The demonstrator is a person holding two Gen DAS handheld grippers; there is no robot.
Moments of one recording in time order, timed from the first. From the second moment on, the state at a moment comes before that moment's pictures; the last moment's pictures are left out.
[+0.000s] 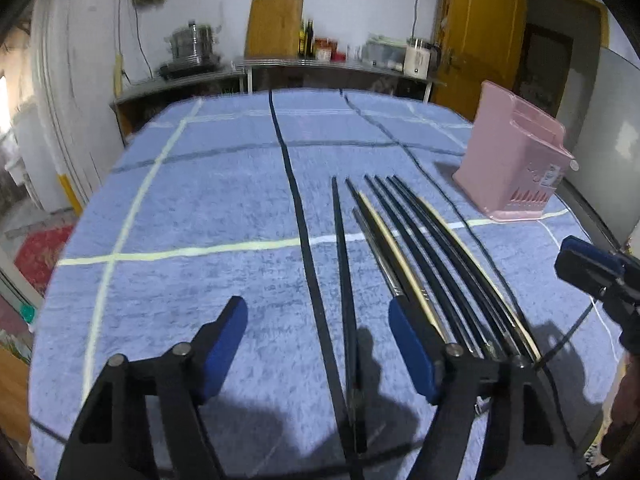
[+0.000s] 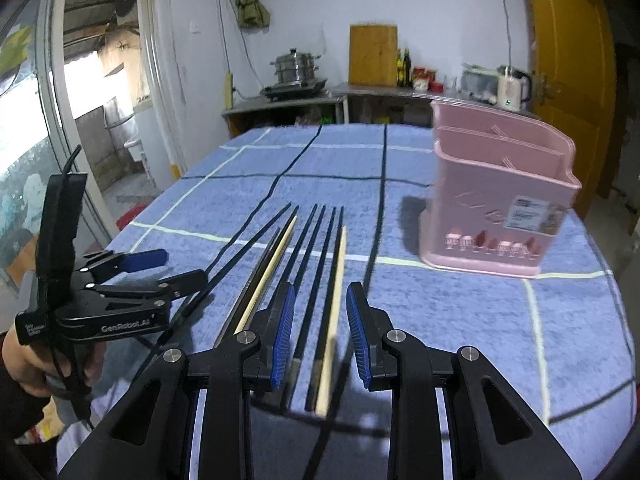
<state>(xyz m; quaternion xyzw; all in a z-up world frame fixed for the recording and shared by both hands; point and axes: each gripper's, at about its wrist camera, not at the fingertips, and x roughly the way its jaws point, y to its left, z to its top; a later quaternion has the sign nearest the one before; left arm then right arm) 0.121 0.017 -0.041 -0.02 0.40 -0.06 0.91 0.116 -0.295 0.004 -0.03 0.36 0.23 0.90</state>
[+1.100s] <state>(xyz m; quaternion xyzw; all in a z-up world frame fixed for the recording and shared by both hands) 0.217 0.003 -0.047 0.00 0.47 -0.11 0.88 0.238 -0.241 -0.047 -0.02 0.47 0.23 0.85</state>
